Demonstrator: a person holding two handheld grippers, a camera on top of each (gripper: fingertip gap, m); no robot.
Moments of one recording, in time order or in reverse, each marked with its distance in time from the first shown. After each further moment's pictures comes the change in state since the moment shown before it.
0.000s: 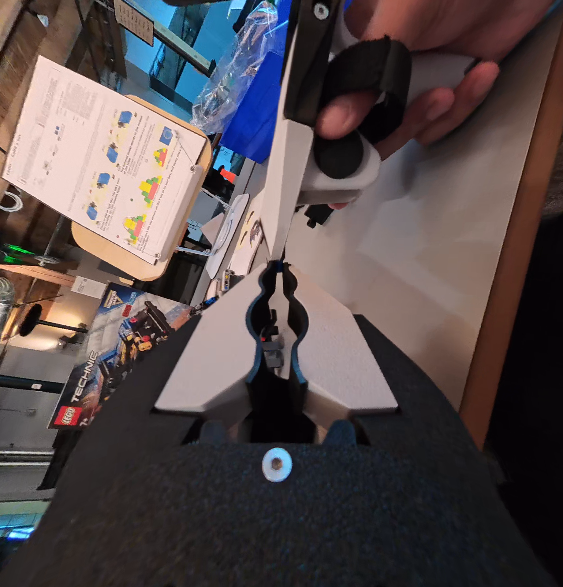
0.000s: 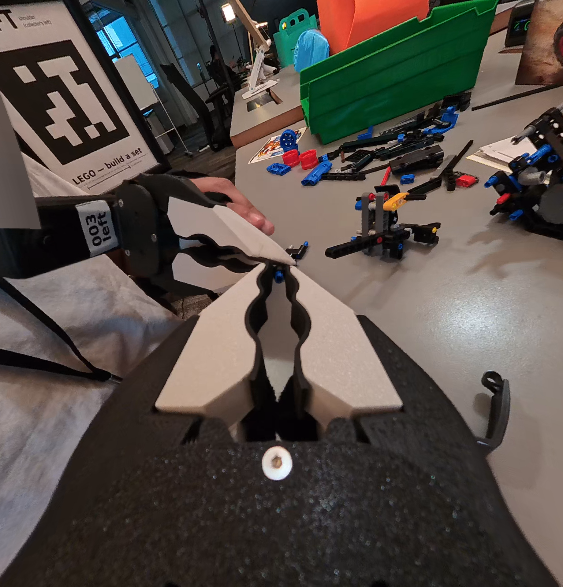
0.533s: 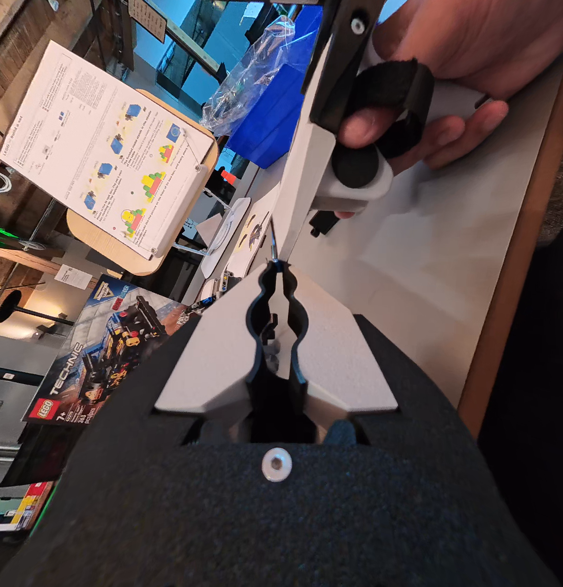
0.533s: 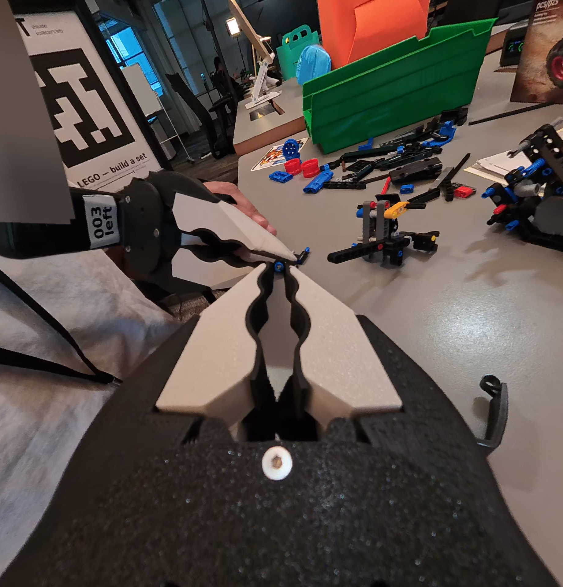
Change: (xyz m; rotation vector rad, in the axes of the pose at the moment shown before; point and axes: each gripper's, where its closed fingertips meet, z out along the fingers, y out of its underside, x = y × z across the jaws) left arm -0.005 -0.004 -0.001 0.021 -0.005 -0.087; right arm -0.002 -0.003 -0.002 0.027 -0.004 -0.020
